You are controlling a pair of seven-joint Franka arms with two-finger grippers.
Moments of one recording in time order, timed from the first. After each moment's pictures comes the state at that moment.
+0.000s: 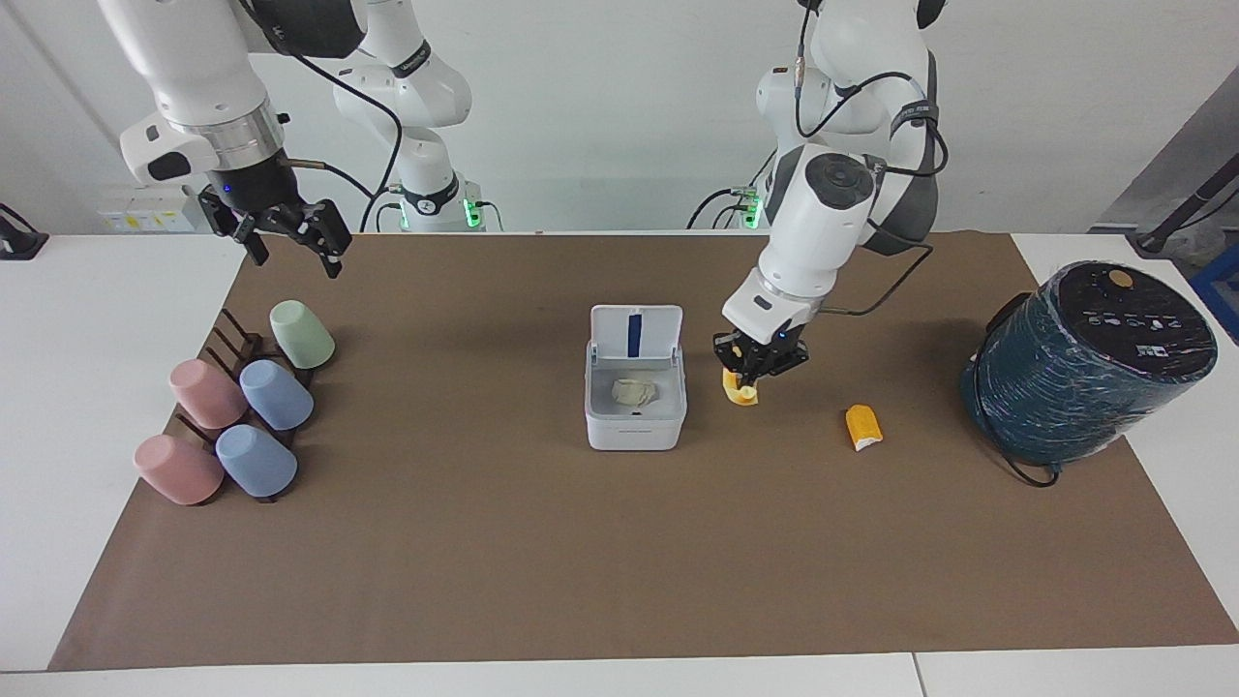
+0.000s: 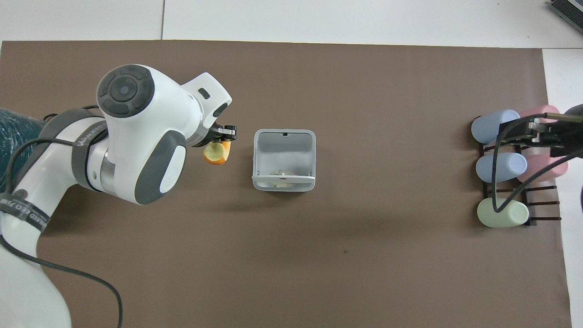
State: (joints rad) left arm -0.36 0.23 -0.11 -1.73 -0.05 2.08 -0.37; right arm -0.04 -0.04 0.06 -1.63 -0.04 1.63 0.24
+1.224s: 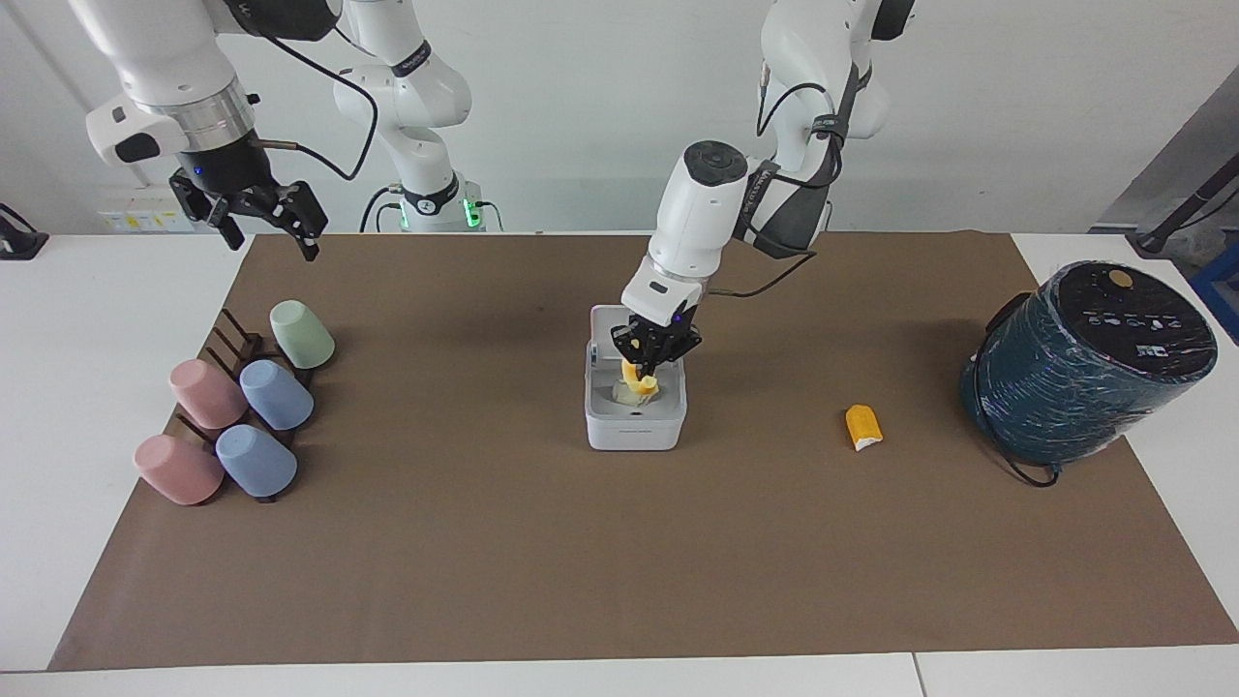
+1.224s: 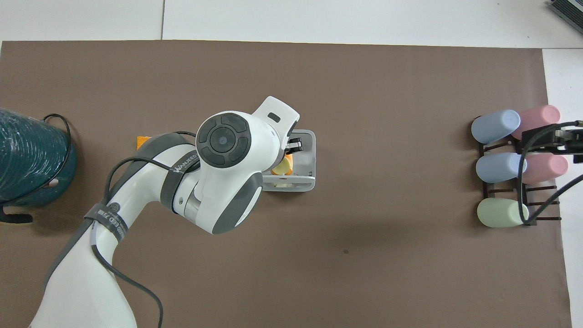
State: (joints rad) left arm -0.53 0.29 -0.12 -1.75 -0.06 2.27 -0.72; right arm -0.06 -0.06 0.03 -1.61 -0.04 1.58 0.16
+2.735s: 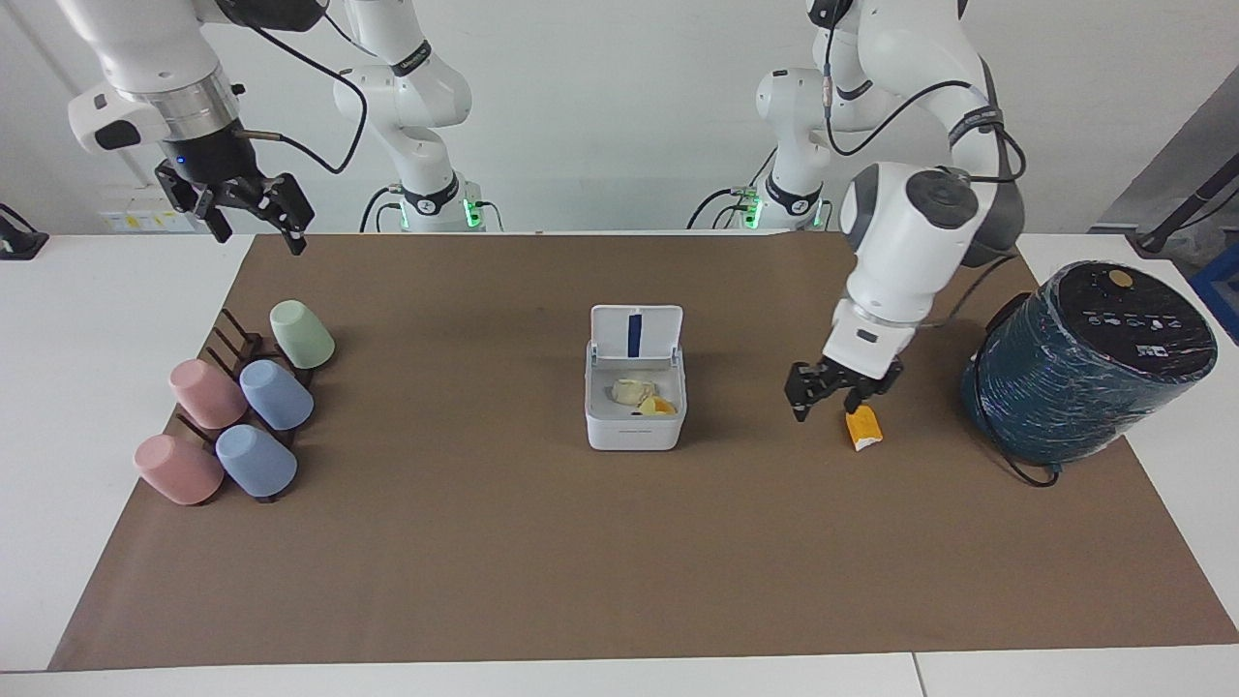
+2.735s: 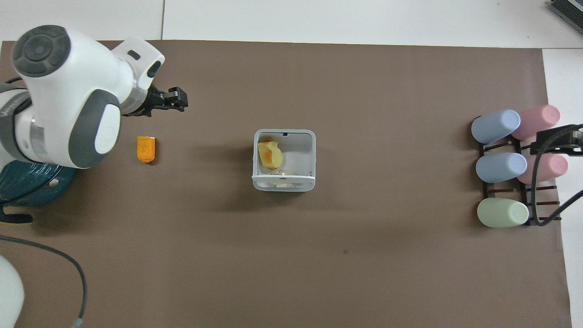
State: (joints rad) left arm -0.14 0.30 -0.08 -1.63 -0.01 2.05 -0.27; right arm -0.04 -0.09 -0.01 -1.61 -0.04 1.58 0.16
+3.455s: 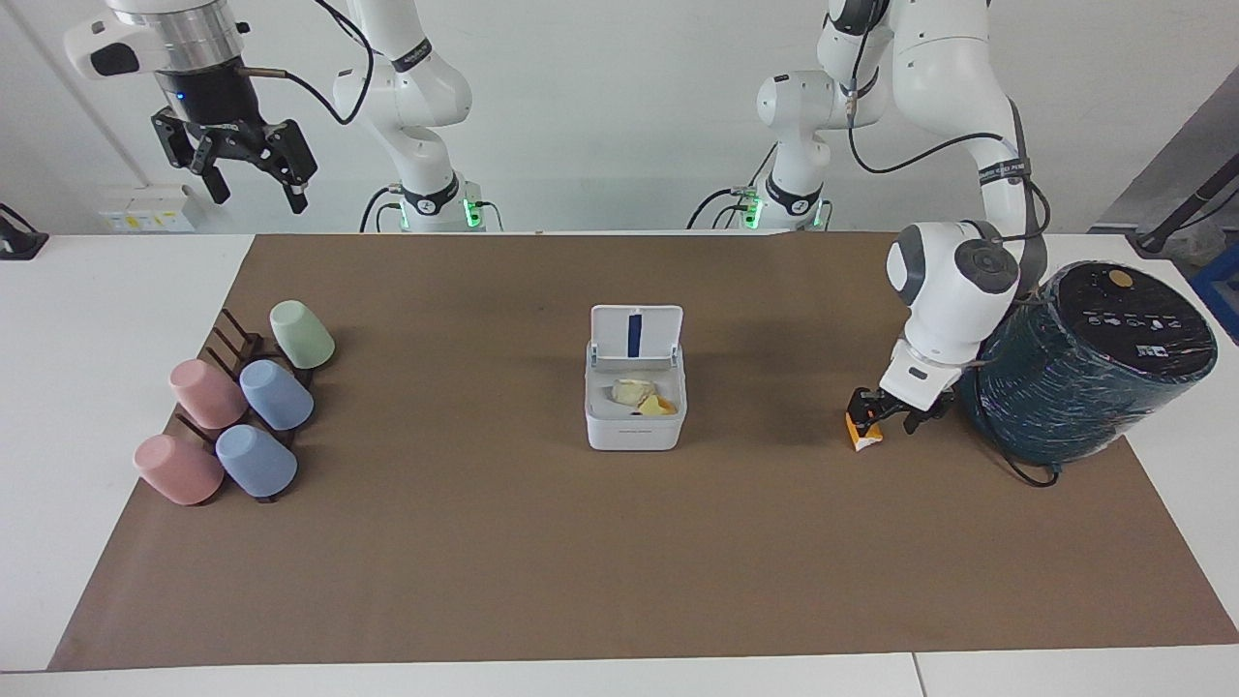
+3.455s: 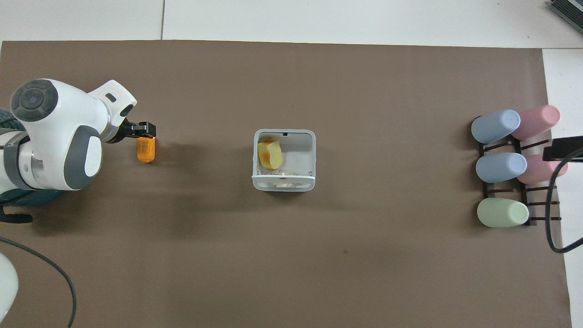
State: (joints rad) left arm -0.02 0.30 -0.08 -1.93 0.05 2.33 -0.10; right arm 0.00 -0.17 -0.02 -1.62 -0.04 1.57 0.16
